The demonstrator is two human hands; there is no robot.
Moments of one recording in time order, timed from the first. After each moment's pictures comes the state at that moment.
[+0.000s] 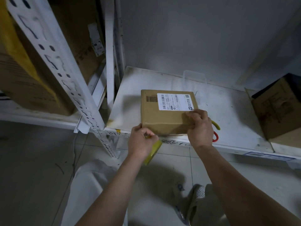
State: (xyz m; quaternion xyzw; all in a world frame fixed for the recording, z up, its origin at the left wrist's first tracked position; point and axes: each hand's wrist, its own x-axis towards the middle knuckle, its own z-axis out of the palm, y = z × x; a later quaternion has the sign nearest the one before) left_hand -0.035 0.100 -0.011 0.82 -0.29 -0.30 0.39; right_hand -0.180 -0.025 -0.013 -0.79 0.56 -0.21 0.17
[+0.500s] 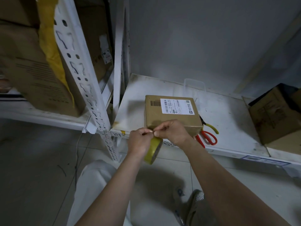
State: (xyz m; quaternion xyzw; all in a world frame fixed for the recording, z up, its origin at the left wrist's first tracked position) left_hand -0.031 0.116 0.014 0.77 -0.18 -0.35 0.50; right_hand -0.119 0.023 0.027 -0.69 0.41 -0.11 0.58
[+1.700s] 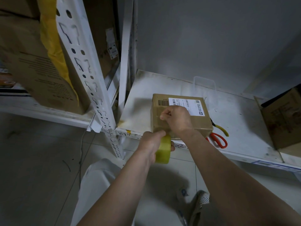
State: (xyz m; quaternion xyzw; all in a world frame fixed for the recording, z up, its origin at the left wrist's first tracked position) left_hand -0.033 0.103 0.035 0.63 0.00 -0.56 0.54; right_hand -0.079 -0.007 0.031 -0.83 0.46 -0.12 0.29
